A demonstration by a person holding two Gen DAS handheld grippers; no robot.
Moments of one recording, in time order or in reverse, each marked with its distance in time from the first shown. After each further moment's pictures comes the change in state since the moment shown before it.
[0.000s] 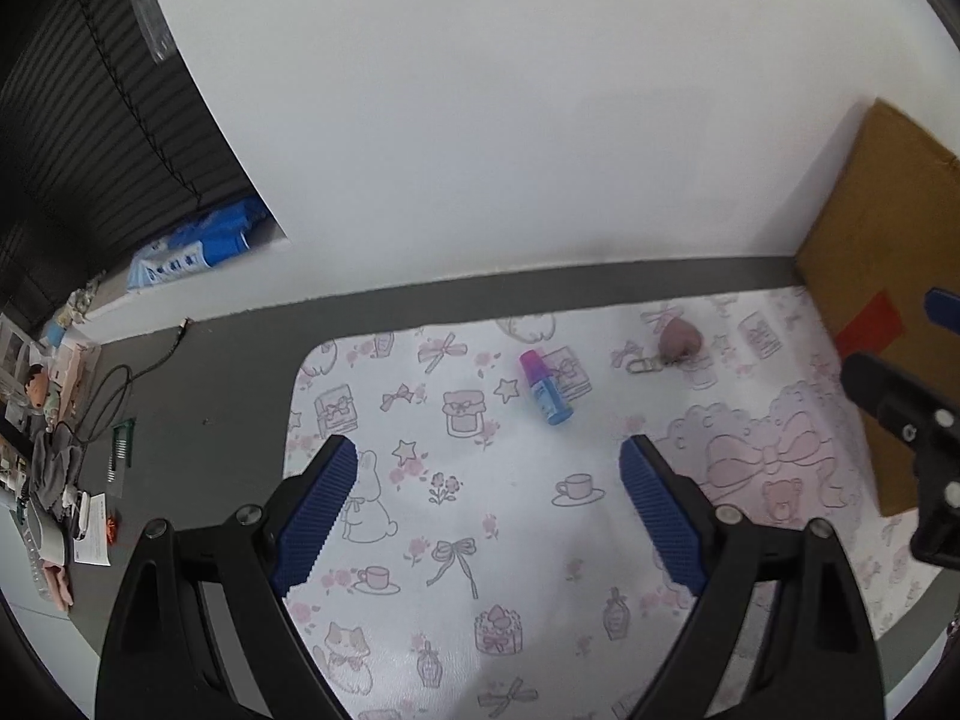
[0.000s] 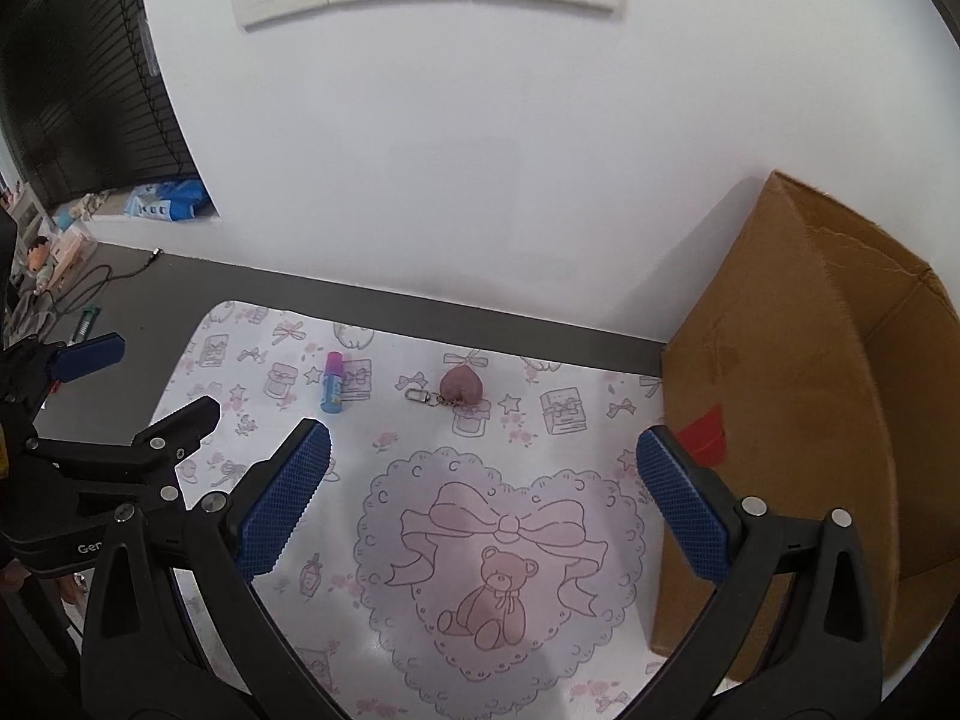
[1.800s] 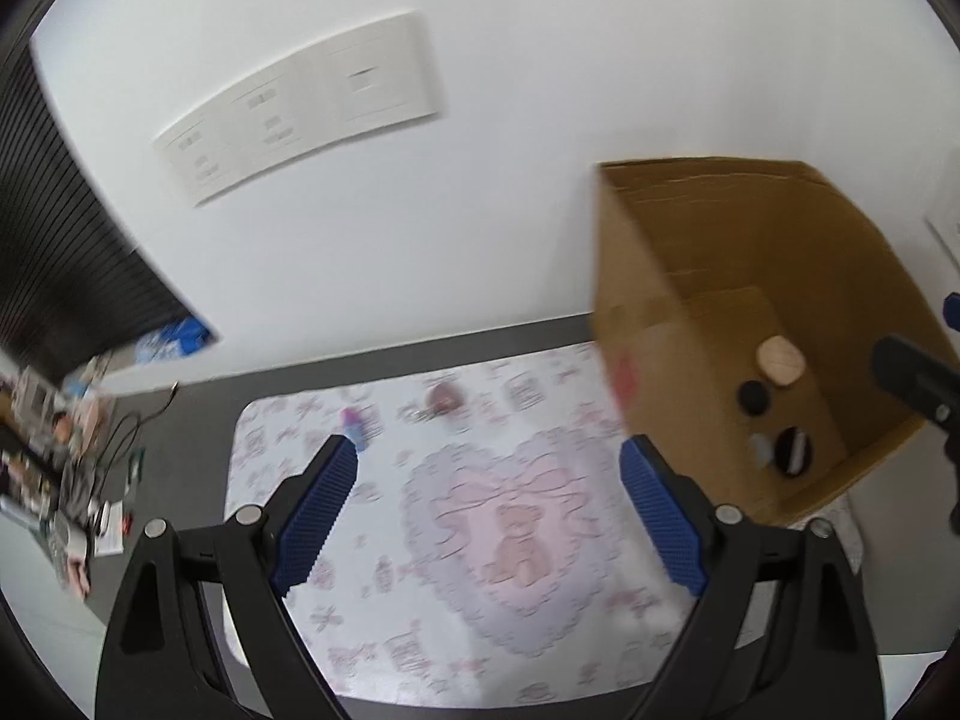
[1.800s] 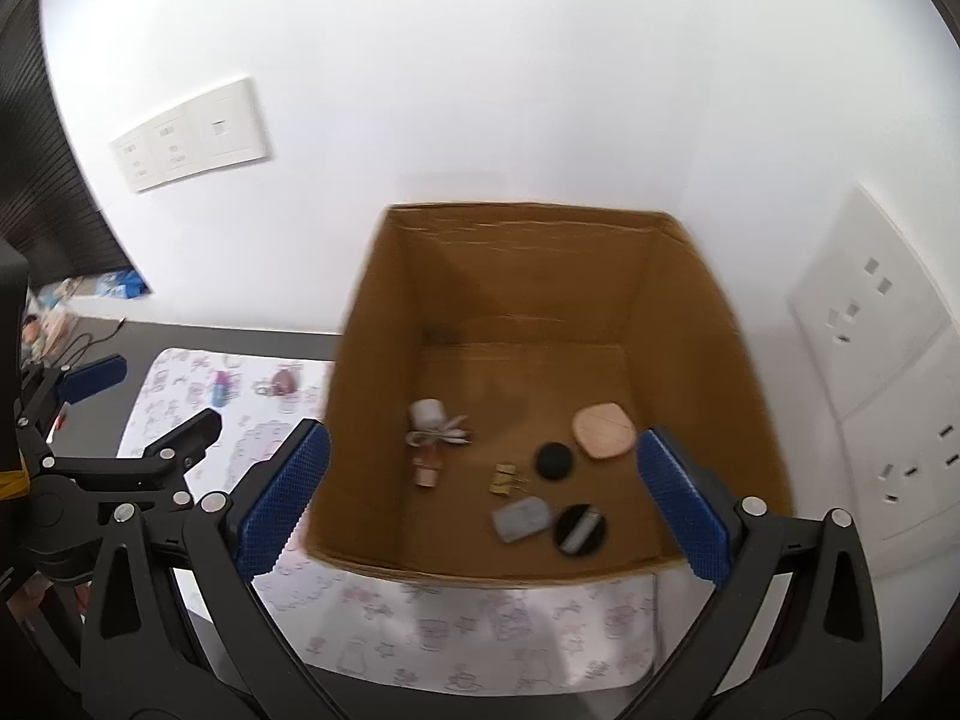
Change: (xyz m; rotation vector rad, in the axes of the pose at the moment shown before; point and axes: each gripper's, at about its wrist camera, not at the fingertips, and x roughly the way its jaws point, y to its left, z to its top) left arm -0.170 -0.194 0.025 0.024 -0.116 0.015; right arm -0.163 -0.222 -0.039 0.124 -0.108 -0.036
